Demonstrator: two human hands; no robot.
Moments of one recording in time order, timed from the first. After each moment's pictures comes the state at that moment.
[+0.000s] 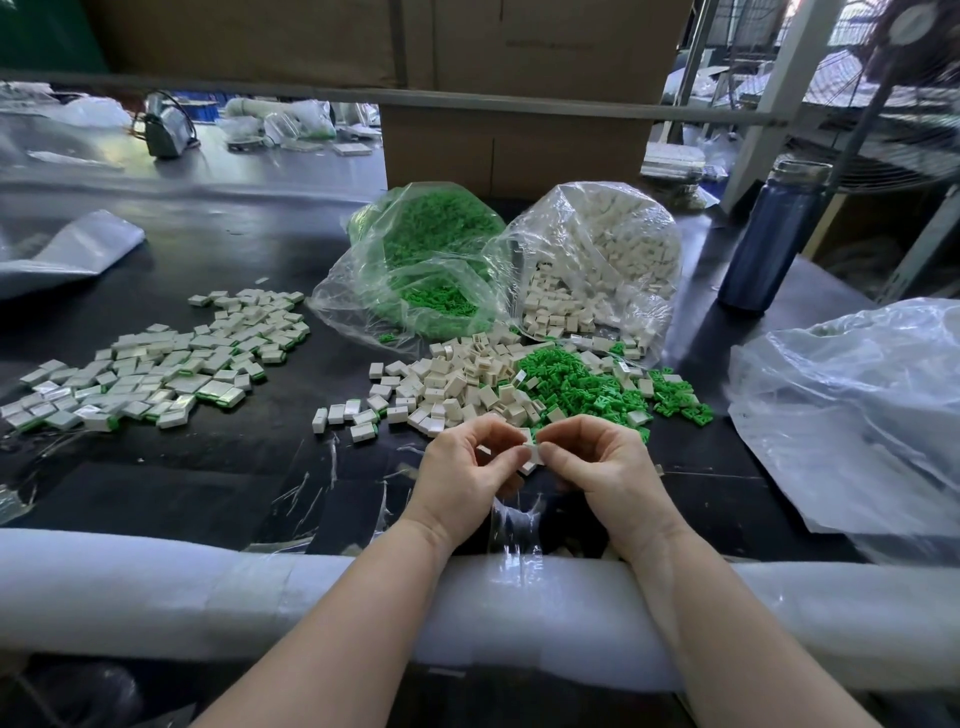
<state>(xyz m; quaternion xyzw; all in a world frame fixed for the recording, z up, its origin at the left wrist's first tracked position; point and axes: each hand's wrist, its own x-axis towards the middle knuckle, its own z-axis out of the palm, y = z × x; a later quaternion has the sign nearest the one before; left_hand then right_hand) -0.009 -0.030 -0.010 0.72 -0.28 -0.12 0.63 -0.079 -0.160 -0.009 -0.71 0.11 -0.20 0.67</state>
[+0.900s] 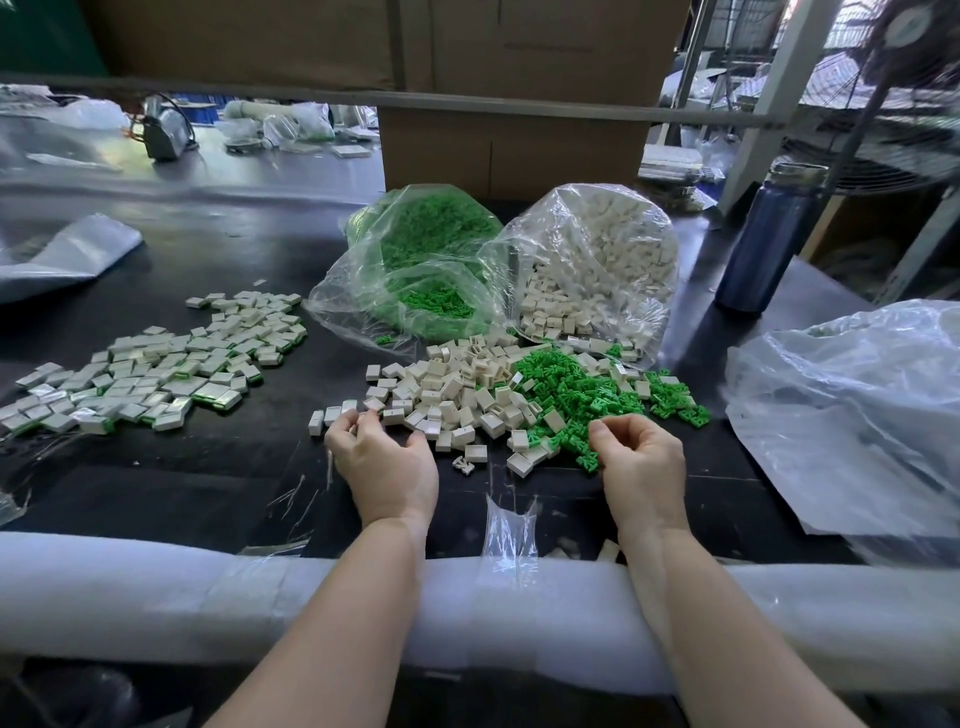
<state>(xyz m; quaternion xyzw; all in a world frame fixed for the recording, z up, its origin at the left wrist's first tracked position) 0.013 -0.018 -0.012 0.84 0.05 0.08 0.54 -0.075 -0.175 -0.018 -0.71 0.32 -0.34 0.53</state>
